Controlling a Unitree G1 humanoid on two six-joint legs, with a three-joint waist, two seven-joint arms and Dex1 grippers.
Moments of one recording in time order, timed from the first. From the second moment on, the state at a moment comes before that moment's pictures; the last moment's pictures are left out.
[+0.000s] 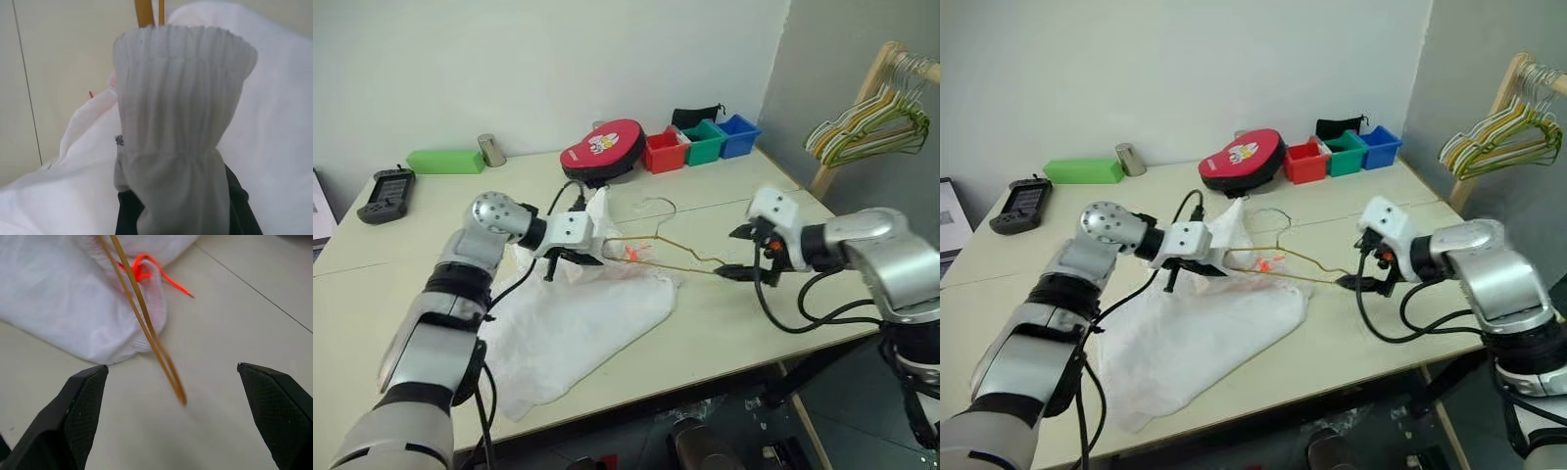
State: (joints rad) left arm -0.85 0.67 -0.19 0.61 0.03 -0.15 -1.45; right arm -0.66 -0.77 0.07 -0.27 0.19 1.09 1.03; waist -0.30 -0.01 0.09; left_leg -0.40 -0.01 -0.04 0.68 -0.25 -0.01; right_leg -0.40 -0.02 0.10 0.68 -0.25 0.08
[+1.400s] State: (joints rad) left arm -0.55 0.84 0.00 -0.02 -0.31 0.57 -1.25; right arm -0.68 -0.26 0.03 0.08 0.53 1.41 0.75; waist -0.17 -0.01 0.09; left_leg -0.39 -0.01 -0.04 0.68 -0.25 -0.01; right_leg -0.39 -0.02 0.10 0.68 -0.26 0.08
